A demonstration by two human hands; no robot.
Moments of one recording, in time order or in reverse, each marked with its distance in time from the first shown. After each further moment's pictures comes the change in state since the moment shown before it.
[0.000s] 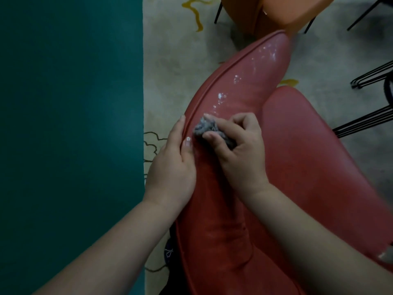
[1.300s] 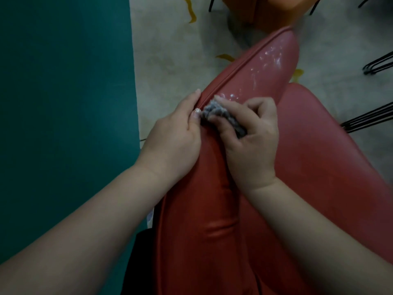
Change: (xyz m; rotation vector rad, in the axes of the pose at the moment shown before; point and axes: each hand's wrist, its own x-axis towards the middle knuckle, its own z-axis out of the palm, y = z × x) left_hand 0.122 0.037 0.012 0.138 -0.152 0.136; right_hand 0.077 0.051 0.014 -0.041 0.224 0.012
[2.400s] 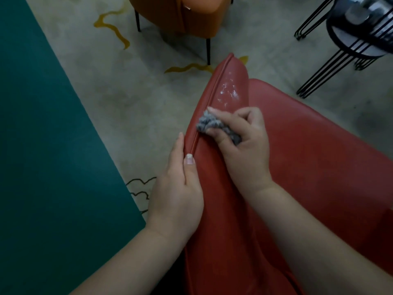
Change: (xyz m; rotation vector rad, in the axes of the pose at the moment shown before) left_hand 0.040 0.006 0.007 -0.102 -0.233 0.034; right_hand 0.049 0.019 0.009 -0.009 0.195 0.324
